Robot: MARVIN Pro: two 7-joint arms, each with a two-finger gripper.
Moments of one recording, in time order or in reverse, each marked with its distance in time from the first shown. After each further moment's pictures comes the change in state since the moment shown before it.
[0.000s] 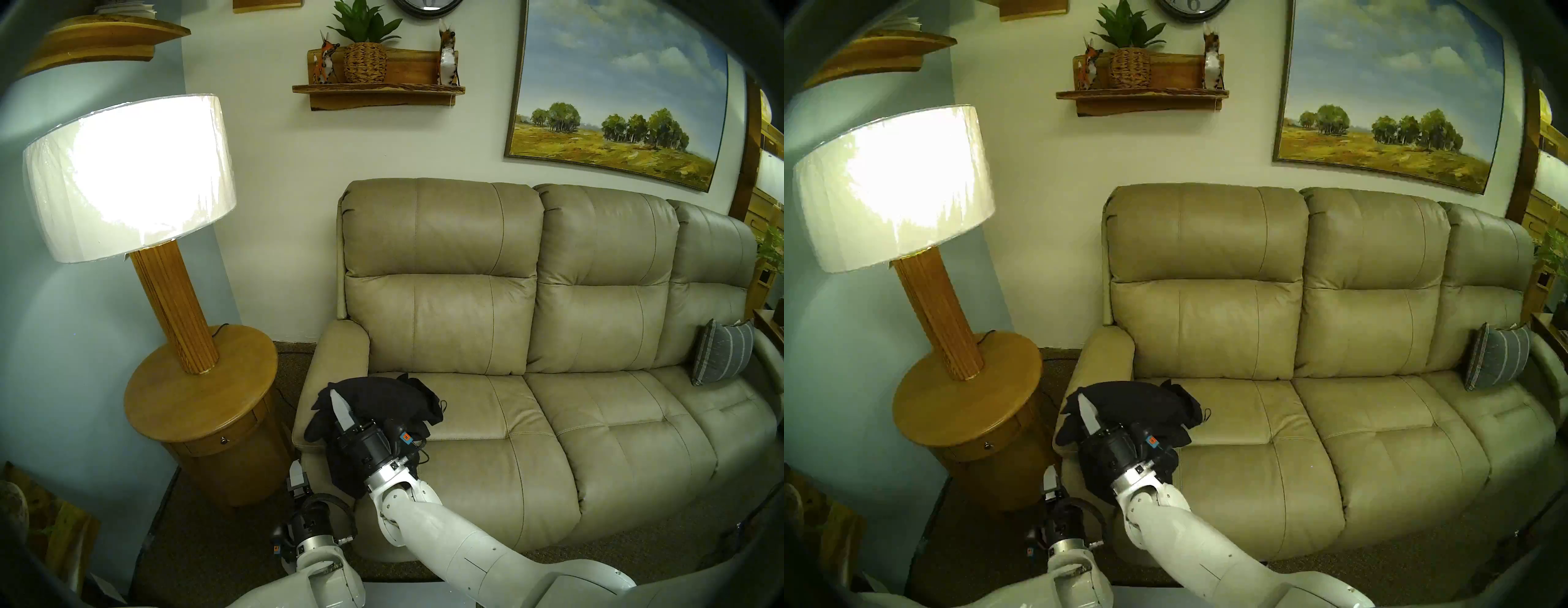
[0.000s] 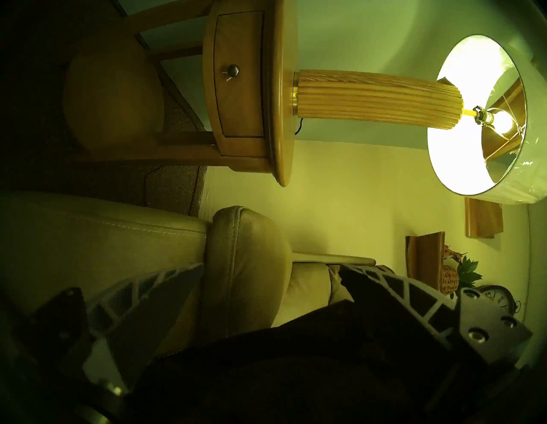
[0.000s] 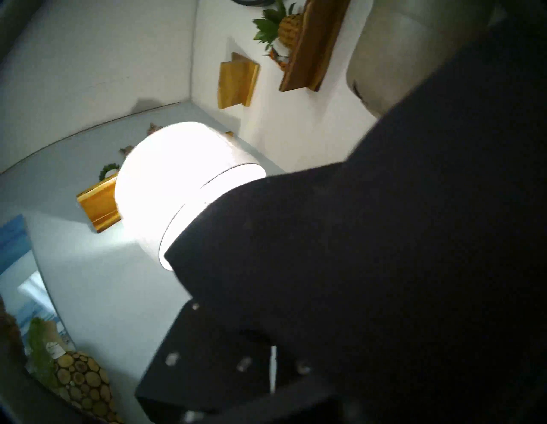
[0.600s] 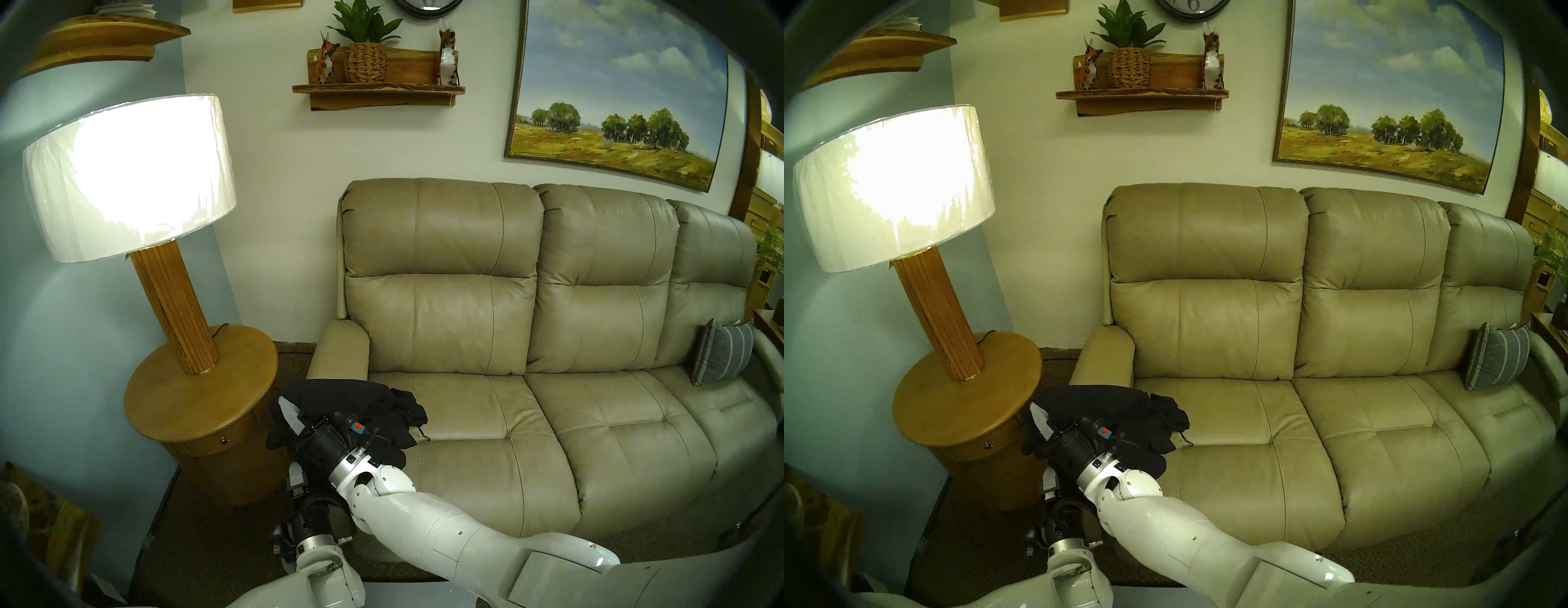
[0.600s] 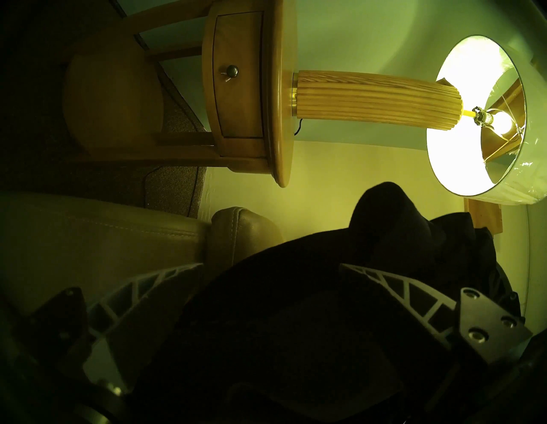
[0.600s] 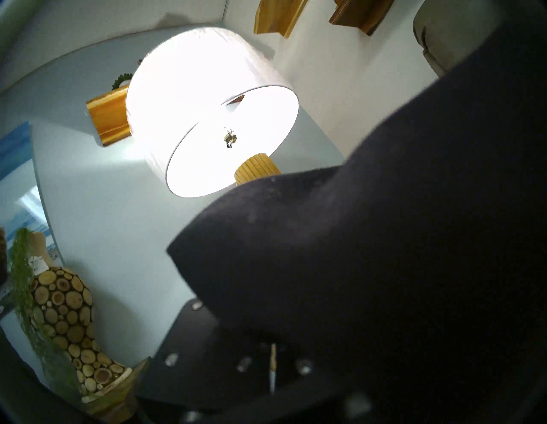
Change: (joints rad) left arm 0.001 0.000 -0.004 -0.001 0.000 0.000 -0.002; right arm 0.135 -0.081 -0.185 0.138 -0.176 -0.030 -0.208
